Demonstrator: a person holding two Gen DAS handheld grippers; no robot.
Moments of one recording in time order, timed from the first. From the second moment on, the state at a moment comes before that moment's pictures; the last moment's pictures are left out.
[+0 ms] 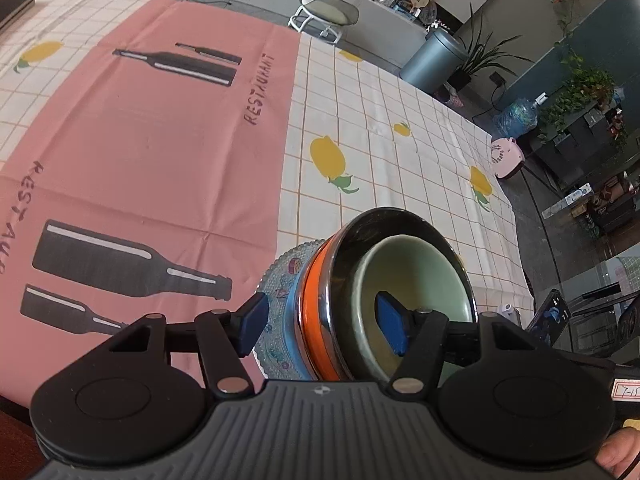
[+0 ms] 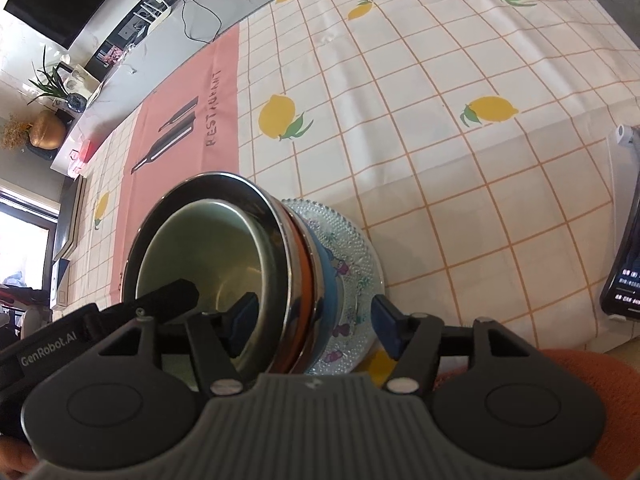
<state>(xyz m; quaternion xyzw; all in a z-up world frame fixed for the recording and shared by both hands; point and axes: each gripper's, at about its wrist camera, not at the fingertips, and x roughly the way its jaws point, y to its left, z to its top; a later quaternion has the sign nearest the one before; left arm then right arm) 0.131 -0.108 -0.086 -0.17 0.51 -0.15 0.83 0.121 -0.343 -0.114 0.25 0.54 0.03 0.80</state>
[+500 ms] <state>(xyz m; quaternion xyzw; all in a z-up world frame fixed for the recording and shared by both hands) 0.051 -0.088 -0.003 -0.02 0.34 -0.12 0.93 0.048 -0.299 -0.023 0.07 0.40 0.01 0.91</state>
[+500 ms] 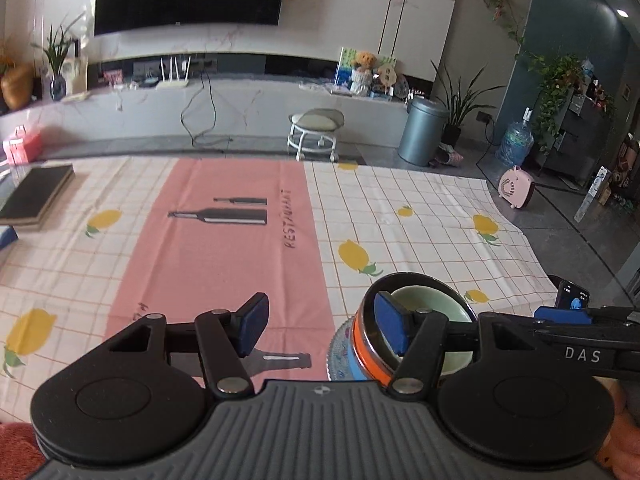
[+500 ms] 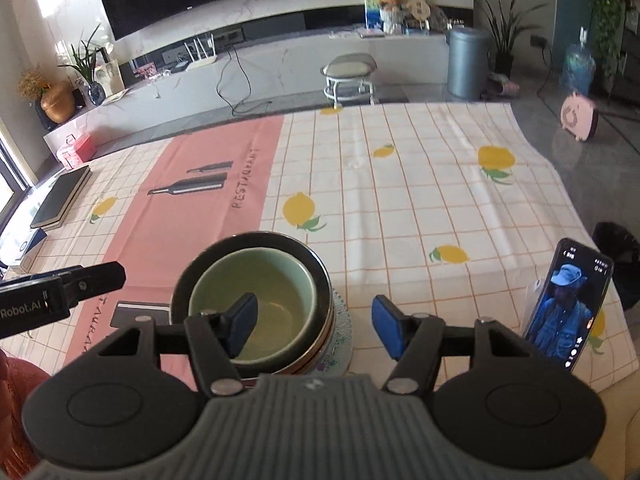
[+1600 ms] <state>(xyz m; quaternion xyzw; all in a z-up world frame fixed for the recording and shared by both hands) -0.030 -0.078 -0.069 0.04 0.34 -0.06 0.94 -0.061 -0.223 -0.059 -0.01 0.32 -0.01 0.95</state>
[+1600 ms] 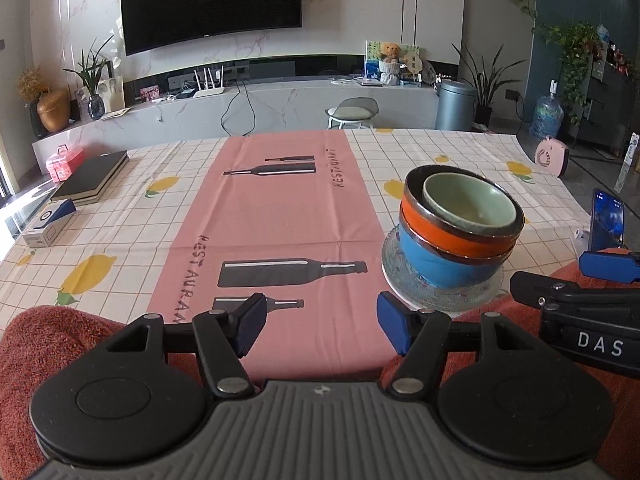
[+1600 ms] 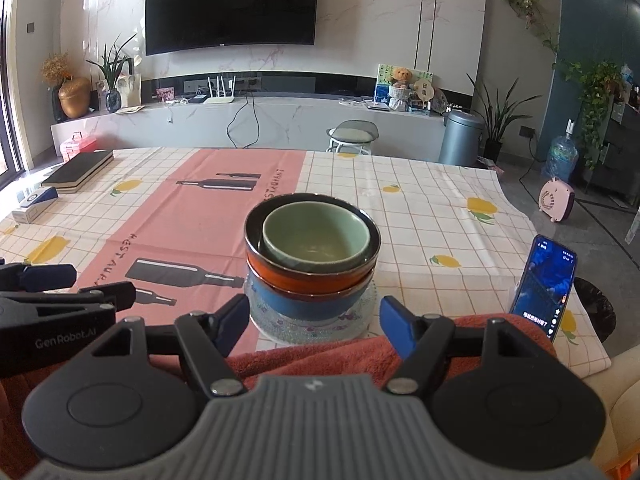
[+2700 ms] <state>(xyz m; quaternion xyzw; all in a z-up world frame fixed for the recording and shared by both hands) -0.026 -0.075 -0.075 0.04 0.36 -0.06 0.93 -0.053 -0.220 -0.078 -0.02 0.35 0.00 0.94</state>
